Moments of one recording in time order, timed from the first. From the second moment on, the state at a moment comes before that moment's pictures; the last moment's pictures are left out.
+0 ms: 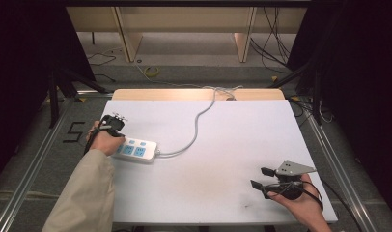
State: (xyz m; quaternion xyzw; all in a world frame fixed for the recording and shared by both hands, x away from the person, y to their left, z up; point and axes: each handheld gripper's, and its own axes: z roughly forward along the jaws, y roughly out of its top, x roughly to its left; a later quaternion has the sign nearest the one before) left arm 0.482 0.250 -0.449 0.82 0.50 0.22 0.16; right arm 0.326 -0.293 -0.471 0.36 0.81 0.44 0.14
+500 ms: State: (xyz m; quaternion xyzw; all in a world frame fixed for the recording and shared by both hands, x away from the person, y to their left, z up) left arm 0.481 0.248 -0.450 0.82 0.50 0.23 0.16; right arm 0.326 -0.293 -0.471 0.36 0.81 0.44 0.14
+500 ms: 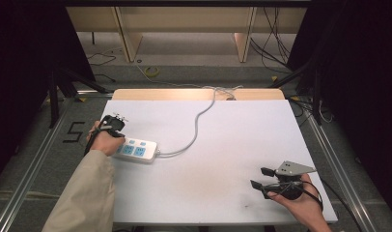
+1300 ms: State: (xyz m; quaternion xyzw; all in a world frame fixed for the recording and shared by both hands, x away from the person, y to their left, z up) left arm 0.480 0.248 -0.450 0.83 0.49 0.24 0.16; right arm 0.326 -0.293 -0.471 0.35 0.81 0.44 0.14
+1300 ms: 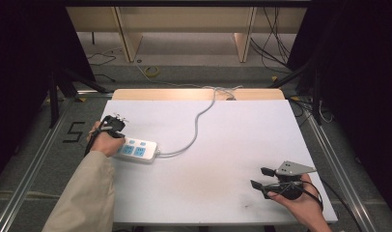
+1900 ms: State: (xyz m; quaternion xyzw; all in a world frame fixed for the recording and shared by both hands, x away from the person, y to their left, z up) left arm 0.479 0.245 -0.450 0.83 0.48 0.24 0.16; right arm 0.326 -0.294 -0.471 0.35 0.81 0.44 0.14
